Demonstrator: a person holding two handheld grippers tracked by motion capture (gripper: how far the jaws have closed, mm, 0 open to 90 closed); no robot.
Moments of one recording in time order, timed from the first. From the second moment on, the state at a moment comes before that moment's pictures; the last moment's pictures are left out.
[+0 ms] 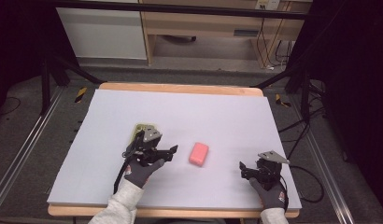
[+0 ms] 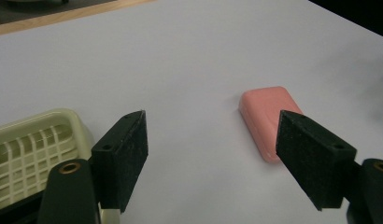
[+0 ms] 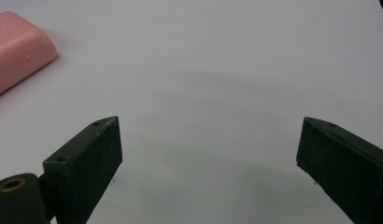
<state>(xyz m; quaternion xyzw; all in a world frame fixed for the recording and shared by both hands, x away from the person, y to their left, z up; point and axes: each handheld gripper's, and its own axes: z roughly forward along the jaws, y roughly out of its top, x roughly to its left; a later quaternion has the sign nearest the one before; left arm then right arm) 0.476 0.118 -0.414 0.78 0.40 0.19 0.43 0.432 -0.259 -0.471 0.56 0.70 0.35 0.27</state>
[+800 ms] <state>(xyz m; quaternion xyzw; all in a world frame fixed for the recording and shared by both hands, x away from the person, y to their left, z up) 0.488 0.083 -0.418 0.80 0.38 0.17 0.42 0.432 -0.259 -0.471 0.56 0.70 0.35 0.27</state>
